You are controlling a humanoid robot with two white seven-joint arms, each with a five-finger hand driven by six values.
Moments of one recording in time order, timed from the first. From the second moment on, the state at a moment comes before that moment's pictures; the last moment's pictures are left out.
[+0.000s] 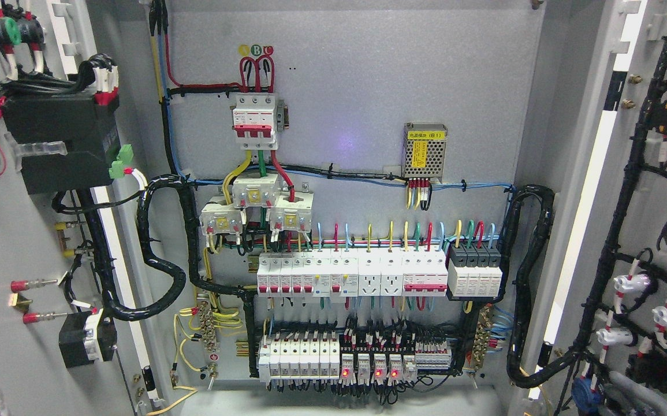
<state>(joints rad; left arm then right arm) 0.35 0.39 -0.21 -2.09 0.23 -0.44 0.10 0.35 -0.42 -0.23 -2.08 -0.66 -0.44 0.41</state>
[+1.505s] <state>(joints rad) 0.48 0.54 0.20 -2.03 0.64 -0.48 0.10 0.43 -0.42 -0.38 -1.99 -0.88 -0.41 0.49</state>
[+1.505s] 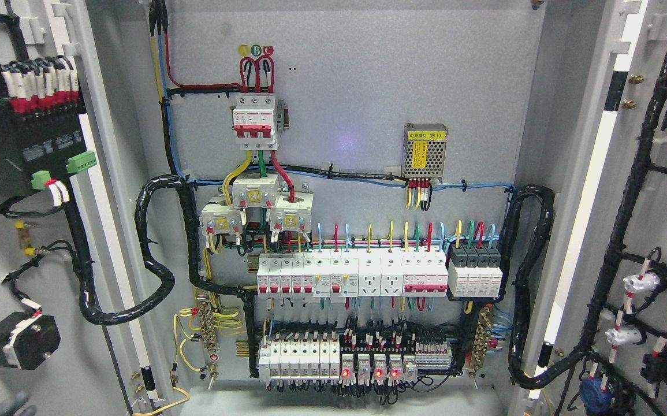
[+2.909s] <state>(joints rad) 0.49 0.63 0.36 -1.89 0.82 -0.47 0.10 0.50 -0.42 -0.48 -1.98 -0.97 -0.41 0.50</state>
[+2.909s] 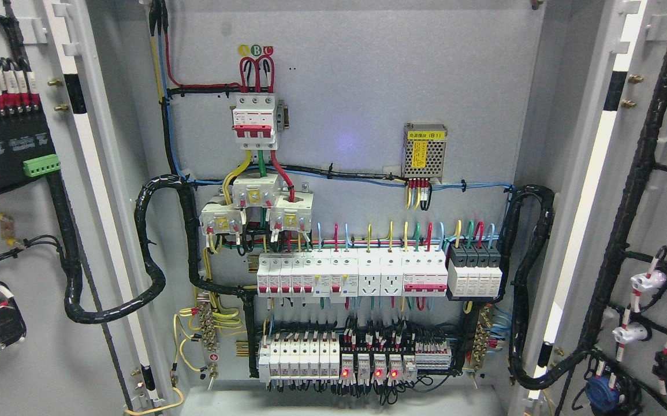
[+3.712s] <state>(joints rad) 0.48 0.66 0.39 -1.82 0.85 -0.47 0.11 0.52 -0.41 -0.49 -1.97 -0.98 -0.41 0.49</state>
